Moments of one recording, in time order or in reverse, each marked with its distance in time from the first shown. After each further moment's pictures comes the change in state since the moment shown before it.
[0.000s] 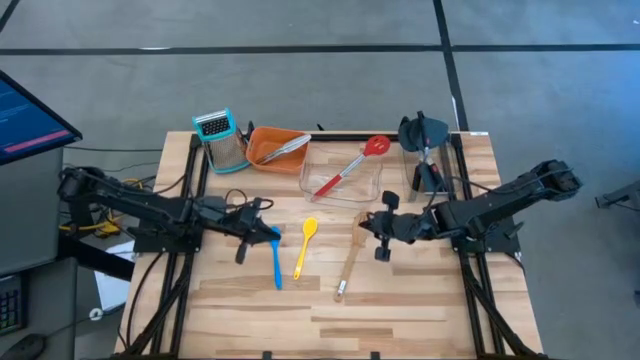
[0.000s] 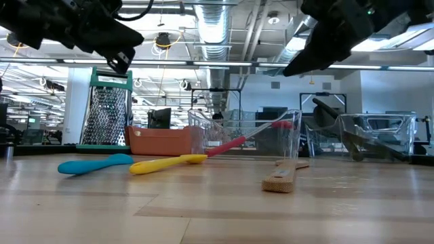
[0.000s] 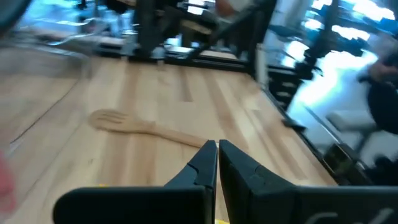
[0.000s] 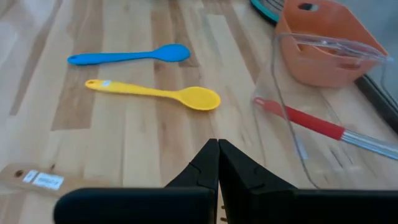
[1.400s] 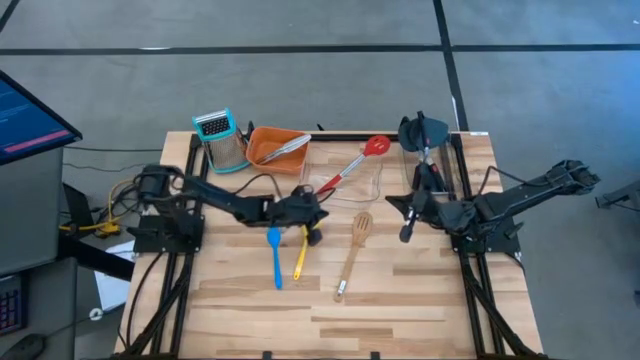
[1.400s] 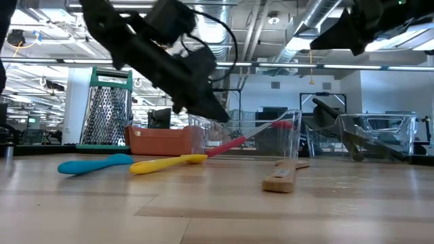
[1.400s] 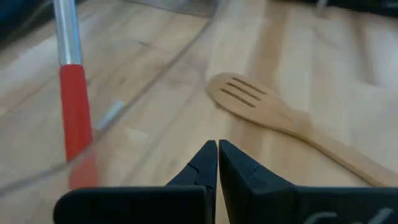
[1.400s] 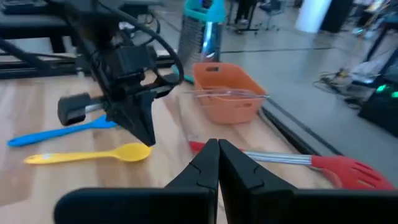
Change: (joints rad) left arm 0.132 0.834 0.500 -0.009 -0.336 -0.048; right arm 0.060 -0.442 -0.190 0.046 0.330 -0.018
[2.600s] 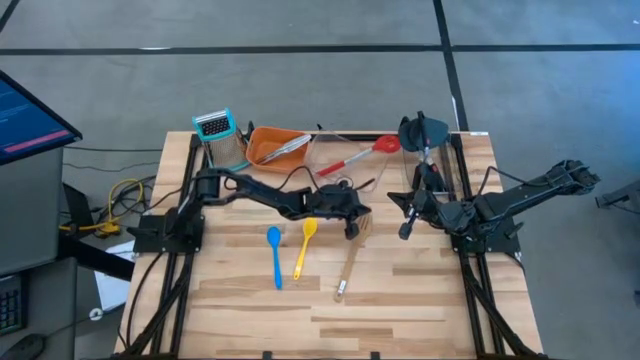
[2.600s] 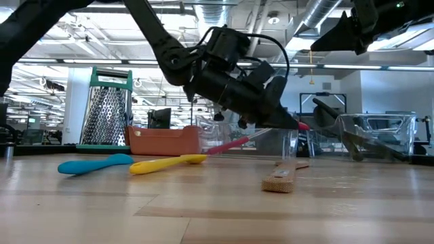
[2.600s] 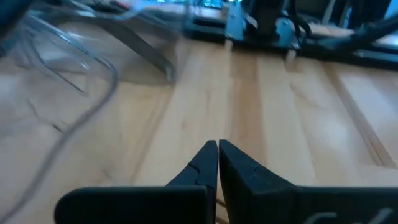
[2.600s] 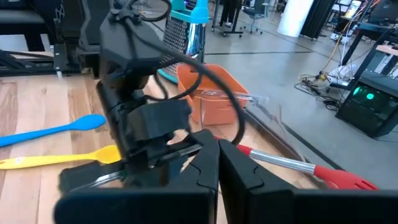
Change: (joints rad) left arm 0.106 0.439 0.452 0.182 0.247 0.129; right arm -0.001 -0.003 -0.007 -0.001 0.066 -0.021
